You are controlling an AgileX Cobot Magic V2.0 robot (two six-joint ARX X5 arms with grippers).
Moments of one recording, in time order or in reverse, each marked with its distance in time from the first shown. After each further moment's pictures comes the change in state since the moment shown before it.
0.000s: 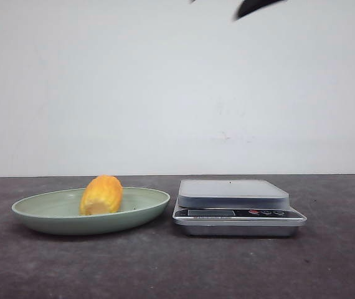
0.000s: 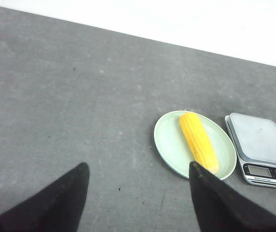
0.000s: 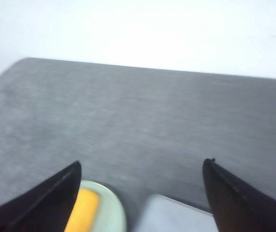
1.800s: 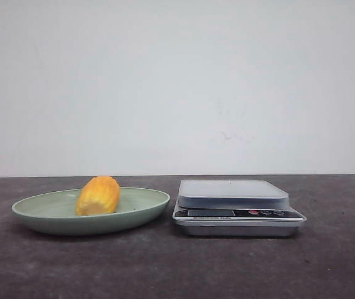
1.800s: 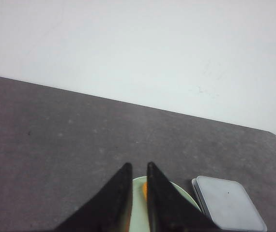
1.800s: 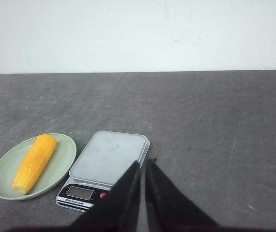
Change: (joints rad) left arm 0.000 0.000 -0.226 0.481 0.049 0.015; right arm -0.040 -1.008 -0.462 -0.397 0.096 0.000
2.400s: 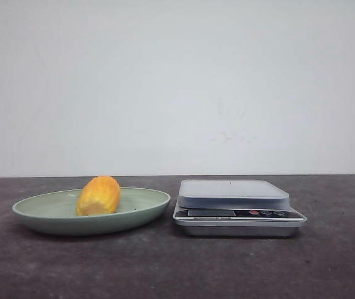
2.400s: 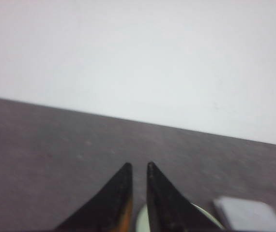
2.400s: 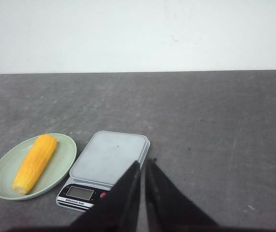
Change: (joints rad) left arm 0.101 -0.045 -0.095 0.134 0.002 0.097; right arm 0.000 0.000 0.000 0.000 0.000 0.000
